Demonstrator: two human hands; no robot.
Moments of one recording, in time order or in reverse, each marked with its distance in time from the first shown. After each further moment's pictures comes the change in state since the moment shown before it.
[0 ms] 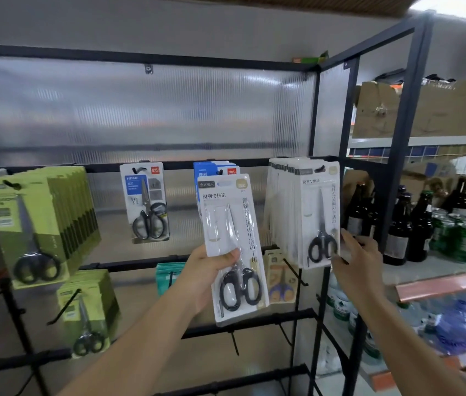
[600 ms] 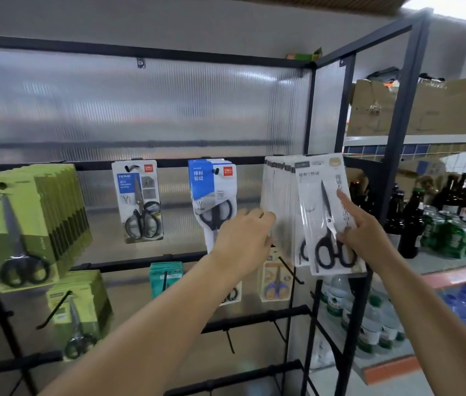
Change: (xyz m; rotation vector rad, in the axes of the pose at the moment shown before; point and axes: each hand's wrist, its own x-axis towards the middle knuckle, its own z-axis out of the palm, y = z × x) left_hand 0.033 0.020 0.054 1.620 0.037 0.871; right_hand 0.039 -0.019 -0.041 0.352 -0.256 -0.073
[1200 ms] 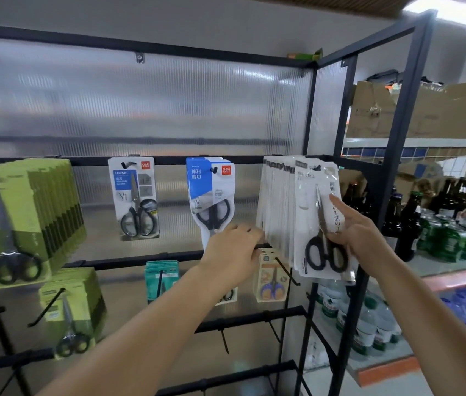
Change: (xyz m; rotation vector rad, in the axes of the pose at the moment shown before) left_hand -0.016 -0.012 0.016 -0.071 -0.098 -0.070; right_hand 0.007 -0.002 0.002 0.293 -0.079 0.154
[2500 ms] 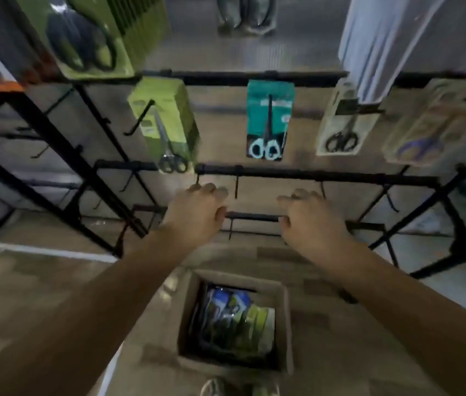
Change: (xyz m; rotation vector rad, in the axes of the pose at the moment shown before) left_hand -0.233 -0.164 0.076 0.177 -0.532 -0.478; right_hand -0.099 0.145 0.277 -1.209 -0.751 -0.279
